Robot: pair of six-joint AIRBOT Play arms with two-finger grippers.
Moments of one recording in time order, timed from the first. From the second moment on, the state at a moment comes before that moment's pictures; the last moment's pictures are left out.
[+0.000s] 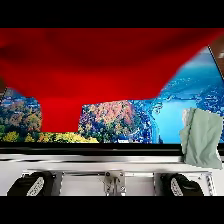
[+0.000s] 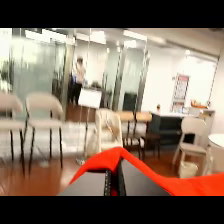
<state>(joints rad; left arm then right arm) 0.13 -0.73 1.83 0.69 -0.83 -1.25 -0.21 -0.67 1.72 -1.09 0.89 1.37</state>
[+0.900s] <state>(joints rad) 0.14 -0.59 1.66 1.18 -1.54 -1.53 -0.21 -0.69 1.72 -1.37 1.70 1.49</state>
